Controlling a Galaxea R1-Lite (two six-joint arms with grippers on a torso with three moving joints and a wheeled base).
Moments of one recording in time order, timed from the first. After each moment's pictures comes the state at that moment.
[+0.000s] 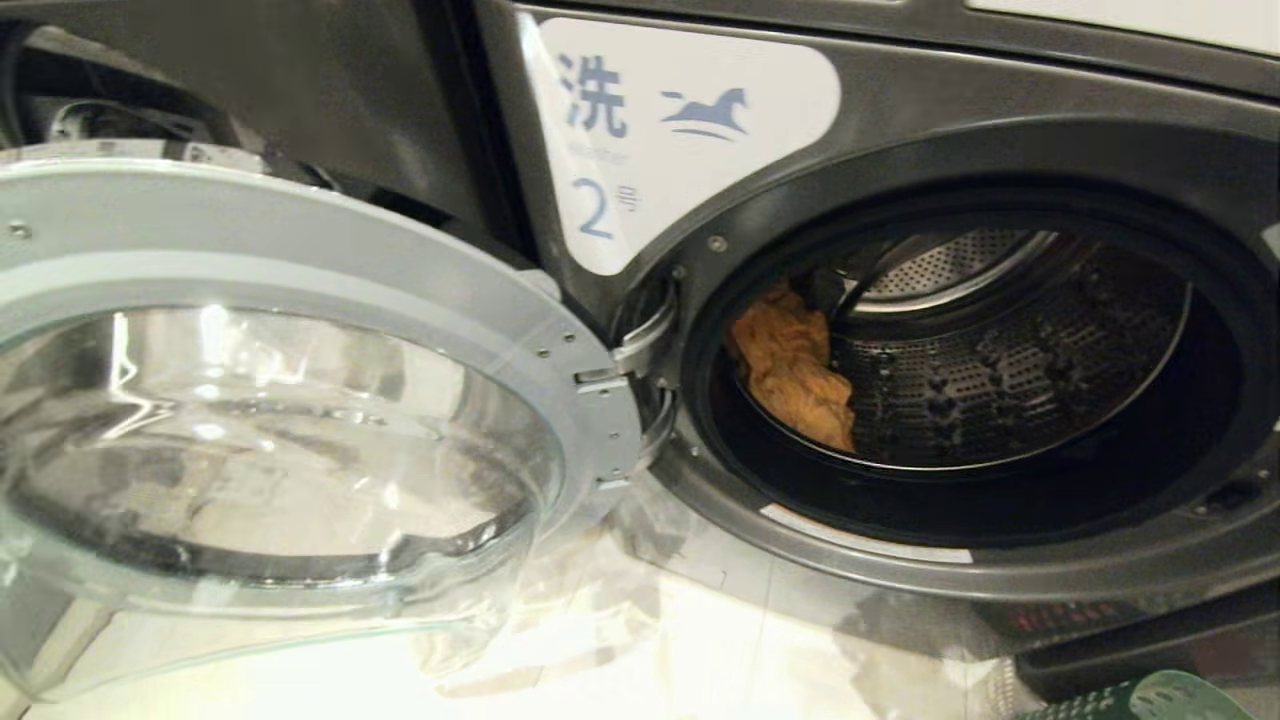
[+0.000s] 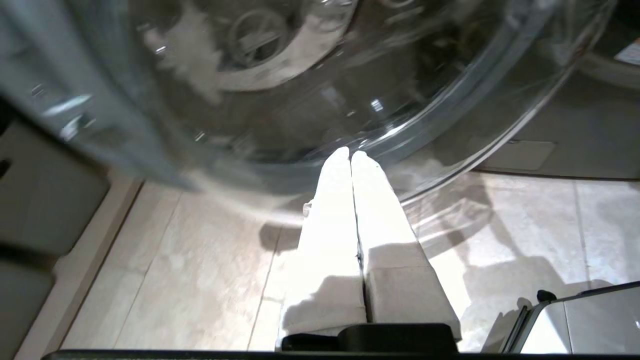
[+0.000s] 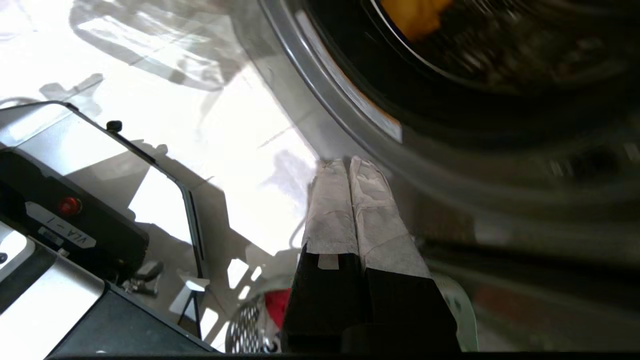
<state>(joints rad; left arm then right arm) 0.00 0.00 0.00 -0.04 -0.07 0.26 0.69 0.54 -0.58 0.42 -0.30 -0.23</state>
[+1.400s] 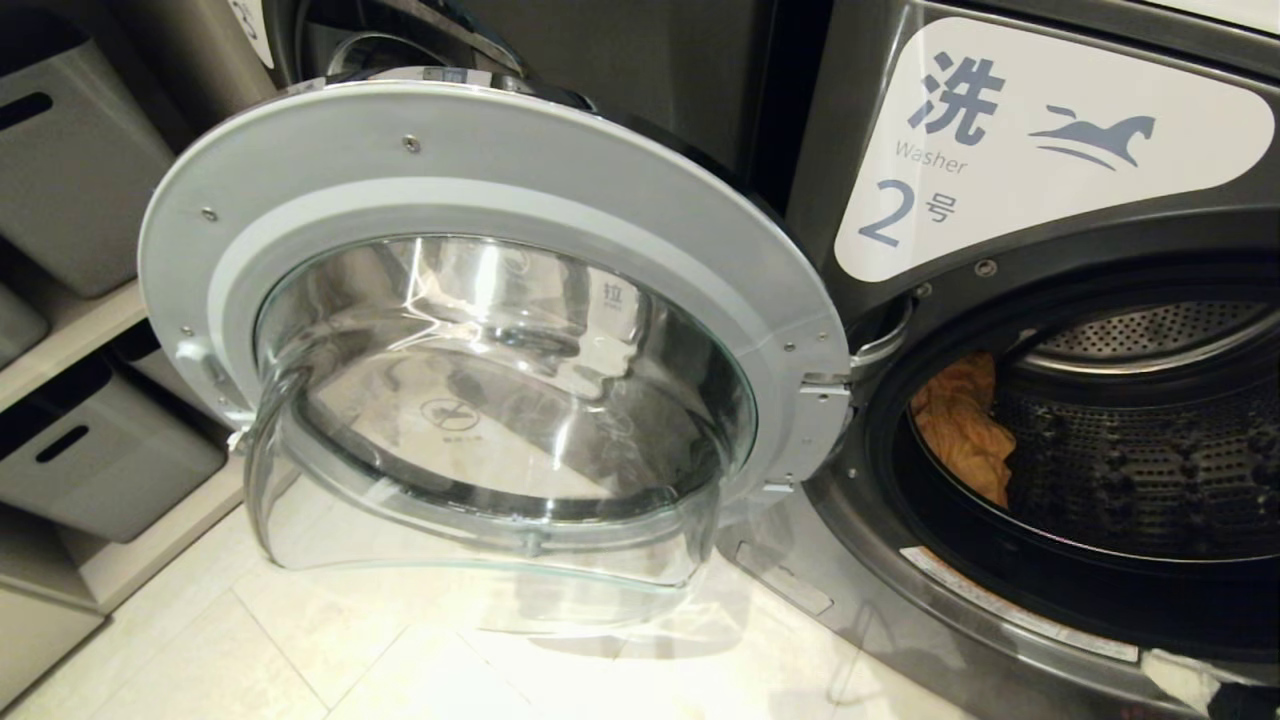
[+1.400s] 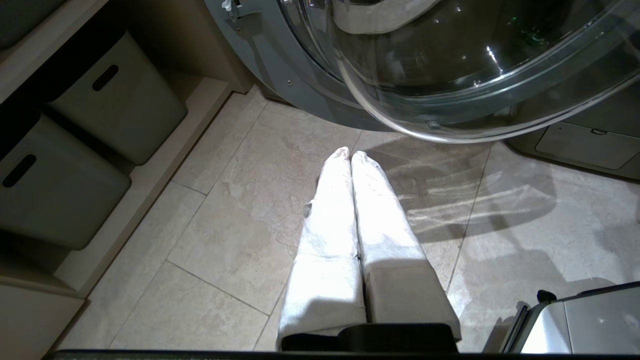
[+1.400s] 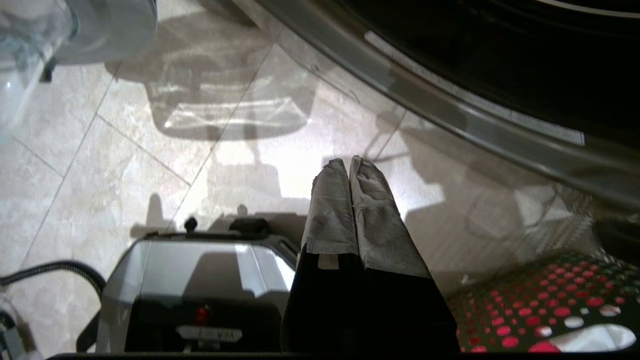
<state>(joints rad) 0.00 0.00 0.00 -0.04 -0.07 0.26 0.30 0.89 -0.29 -0.11 -0.12 0.31</state>
